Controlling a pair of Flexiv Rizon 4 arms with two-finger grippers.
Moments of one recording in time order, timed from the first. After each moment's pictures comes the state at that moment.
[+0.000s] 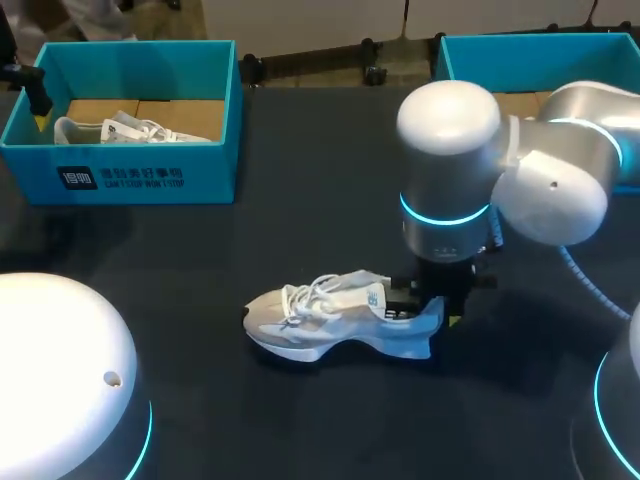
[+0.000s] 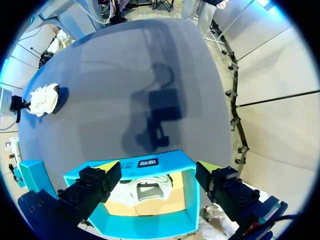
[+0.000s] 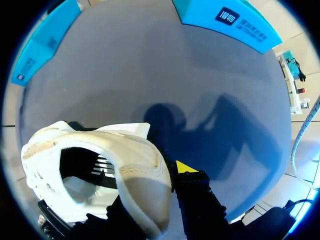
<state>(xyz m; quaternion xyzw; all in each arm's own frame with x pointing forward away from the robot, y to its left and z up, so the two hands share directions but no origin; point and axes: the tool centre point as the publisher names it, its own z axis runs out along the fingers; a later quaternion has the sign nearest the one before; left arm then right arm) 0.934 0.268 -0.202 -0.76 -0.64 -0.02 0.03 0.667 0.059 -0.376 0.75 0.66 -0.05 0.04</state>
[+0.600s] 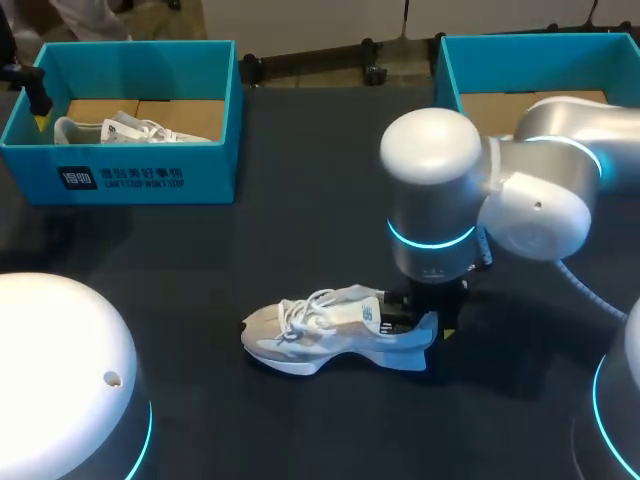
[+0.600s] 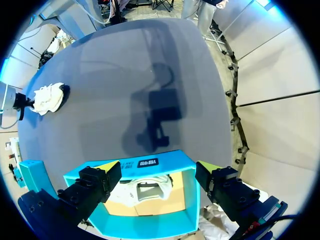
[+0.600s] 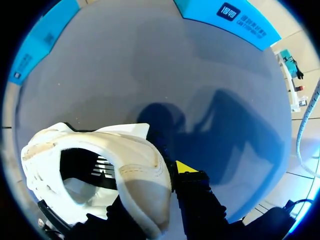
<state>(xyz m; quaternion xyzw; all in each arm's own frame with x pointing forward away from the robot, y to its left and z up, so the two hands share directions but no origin) 0.934 0.268 -0.202 -0.76 -0.64 -0.02 0.03 0.658 0.064 -0.396 0.74 0.66 -0.05 0.06</state>
